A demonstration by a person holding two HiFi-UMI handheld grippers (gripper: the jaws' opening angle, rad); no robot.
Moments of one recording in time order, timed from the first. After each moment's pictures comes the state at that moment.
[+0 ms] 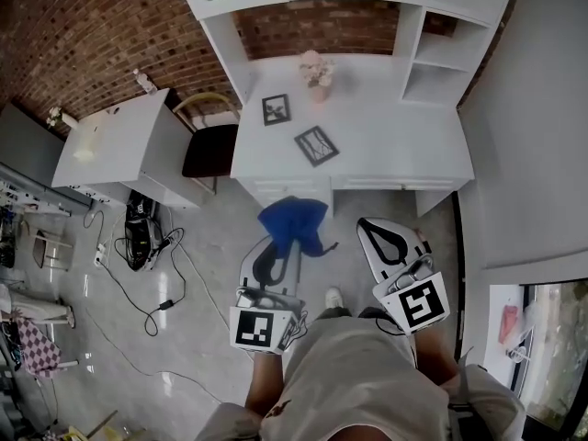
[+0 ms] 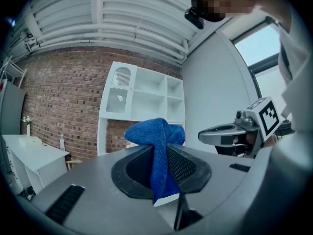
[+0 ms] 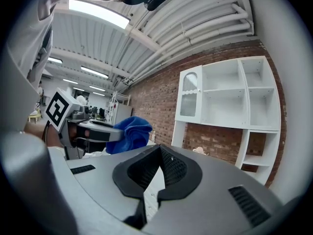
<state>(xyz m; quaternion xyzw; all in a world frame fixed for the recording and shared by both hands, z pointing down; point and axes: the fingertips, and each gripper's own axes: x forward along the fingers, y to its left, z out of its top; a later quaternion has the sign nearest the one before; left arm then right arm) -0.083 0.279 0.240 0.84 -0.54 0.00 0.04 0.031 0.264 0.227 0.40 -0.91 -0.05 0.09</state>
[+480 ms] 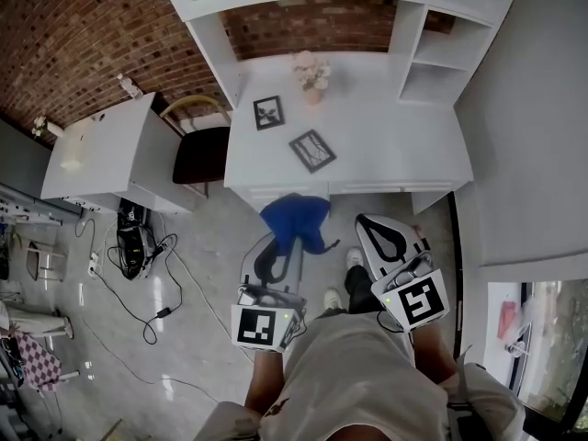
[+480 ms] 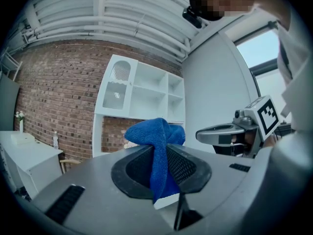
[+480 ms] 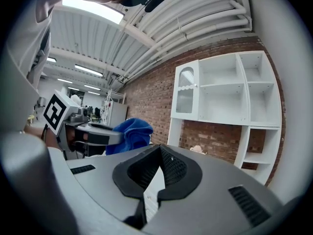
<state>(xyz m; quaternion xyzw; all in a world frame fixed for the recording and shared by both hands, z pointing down) -0.089 0.227 0.251 0.85 -0.52 0.01 0.05 0.019 0.214 0.231 0.42 -0.90 -0.03 0.09</state>
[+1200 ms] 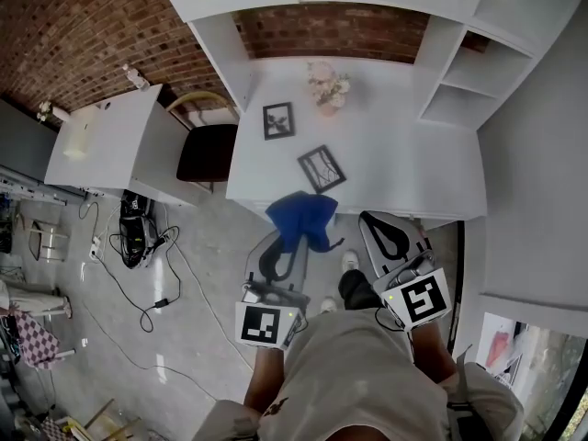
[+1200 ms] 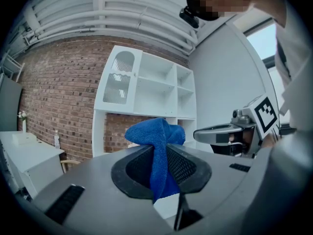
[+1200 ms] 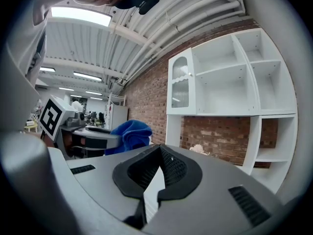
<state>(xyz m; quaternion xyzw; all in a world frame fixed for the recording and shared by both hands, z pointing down) -0.074 0.123 0.259 0.83 -0.55 0.02 0.06 0.029 0.098 0.243 0.38 -0.92 -0.02 0.09</state>
